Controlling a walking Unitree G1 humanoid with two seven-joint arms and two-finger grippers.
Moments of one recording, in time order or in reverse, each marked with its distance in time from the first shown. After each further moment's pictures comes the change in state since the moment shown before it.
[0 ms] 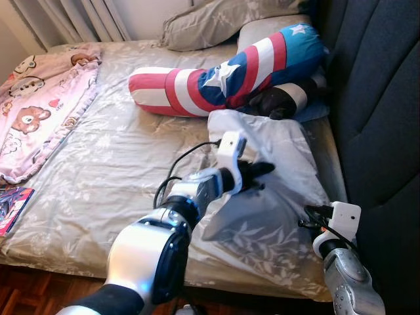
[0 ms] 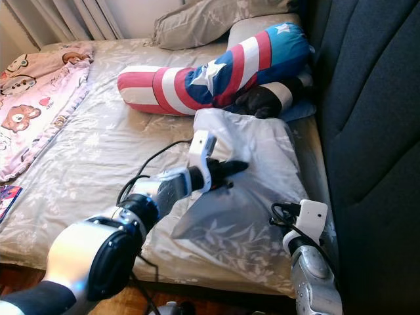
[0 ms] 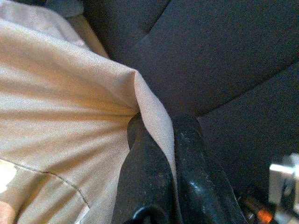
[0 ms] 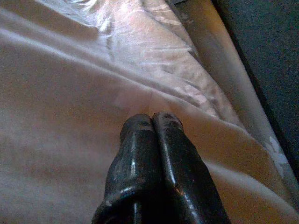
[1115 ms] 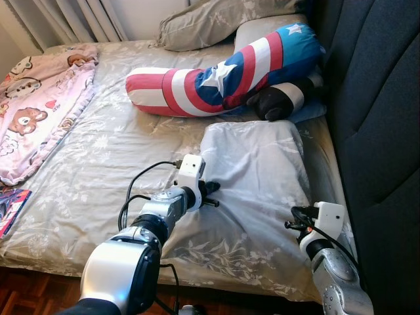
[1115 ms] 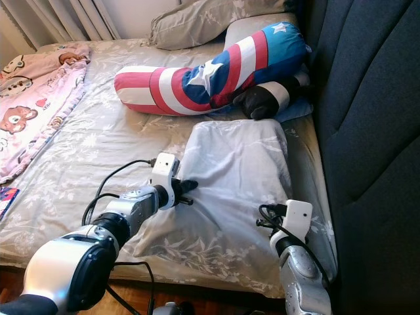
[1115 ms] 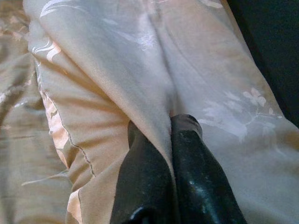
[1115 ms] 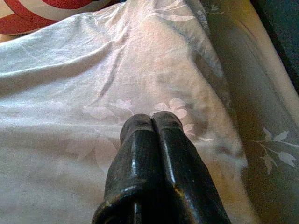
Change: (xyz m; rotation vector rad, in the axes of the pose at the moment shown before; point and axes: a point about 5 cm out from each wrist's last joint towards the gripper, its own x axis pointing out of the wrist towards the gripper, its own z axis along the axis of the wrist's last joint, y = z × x) left arm -0.062 0.071 -0.043 0.134 0.149 0.446; right arm 0.001 0.023 -0.009 0.018 0.027 0.108
